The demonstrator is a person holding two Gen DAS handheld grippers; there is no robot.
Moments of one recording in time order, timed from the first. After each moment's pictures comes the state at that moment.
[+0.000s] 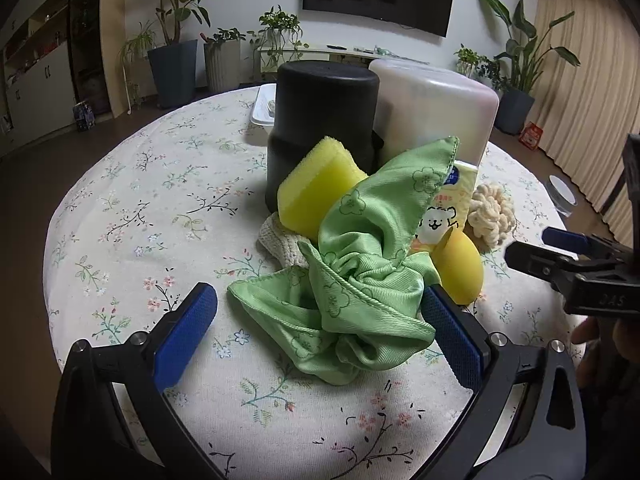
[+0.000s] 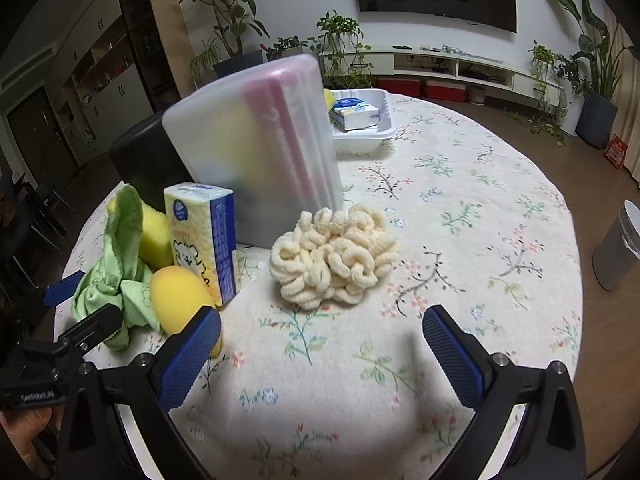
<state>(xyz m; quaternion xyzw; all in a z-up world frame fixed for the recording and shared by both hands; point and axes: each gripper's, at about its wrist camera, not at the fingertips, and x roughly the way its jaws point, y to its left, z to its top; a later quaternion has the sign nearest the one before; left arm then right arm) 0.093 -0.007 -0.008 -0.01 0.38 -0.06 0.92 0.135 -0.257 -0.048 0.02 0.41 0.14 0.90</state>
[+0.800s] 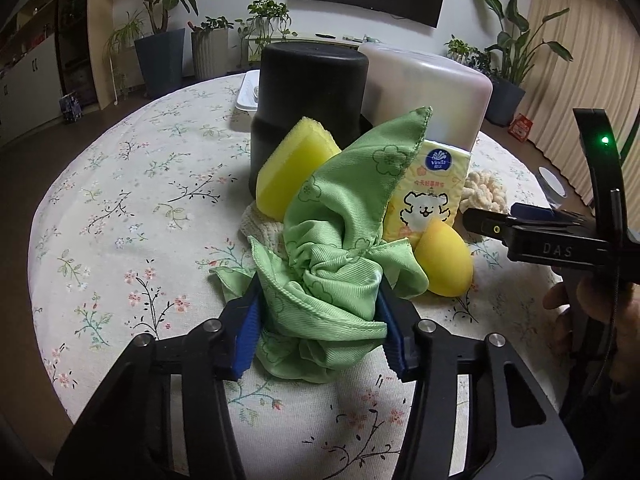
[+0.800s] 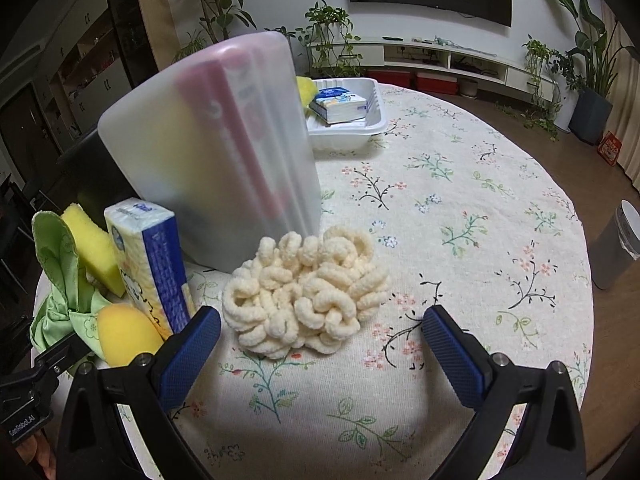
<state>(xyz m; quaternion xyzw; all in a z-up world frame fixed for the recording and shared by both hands) 0.094 -0.011 -0.014 -0.02 0.40 -0.09 0.91 0.174 -0.257 -0.061 0.01 0.42 0.11 0.90</state>
